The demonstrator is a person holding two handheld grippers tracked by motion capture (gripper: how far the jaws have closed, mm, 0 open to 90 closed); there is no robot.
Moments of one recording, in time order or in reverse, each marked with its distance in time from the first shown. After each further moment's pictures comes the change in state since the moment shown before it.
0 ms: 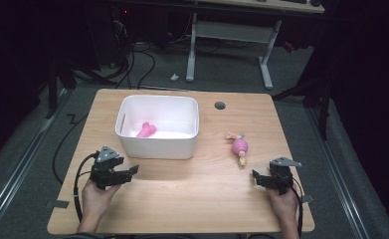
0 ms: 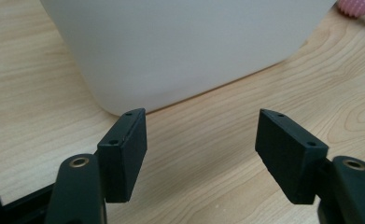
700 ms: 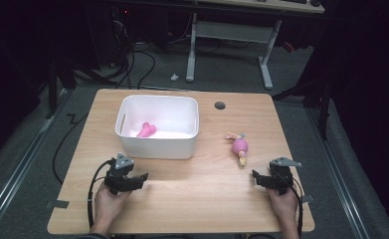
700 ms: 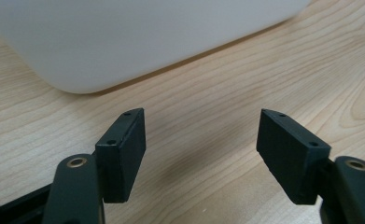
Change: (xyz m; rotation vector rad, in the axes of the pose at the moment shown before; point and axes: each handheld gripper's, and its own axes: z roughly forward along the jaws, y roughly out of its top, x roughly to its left) left arm -0.018 -0.019 0.040 0.066 0.011 0.055; right arm 0.000 0.000 0.000 0.000 -0.002 0.002
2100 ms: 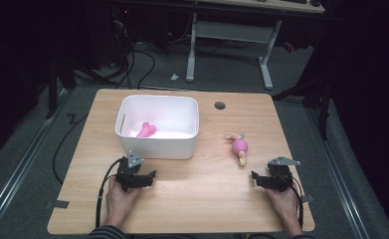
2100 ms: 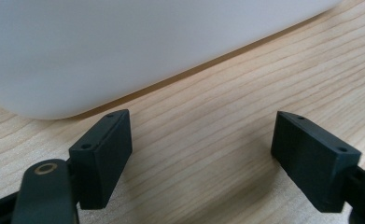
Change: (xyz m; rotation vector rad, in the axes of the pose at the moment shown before) left arm -0.003 0.000 0.038 -0.025 0.056 0.032; right arm 0.001 0.005 -0.002 0.040 0.047 -0.048
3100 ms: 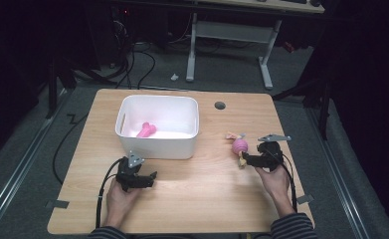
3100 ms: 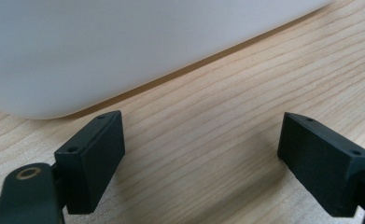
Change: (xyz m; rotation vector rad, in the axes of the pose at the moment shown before) left arm -0.001 0.000 0.001 0.007 -0.007 0.005; right arm 0.022 0.083 -0.001 0.000 0.011 0.001
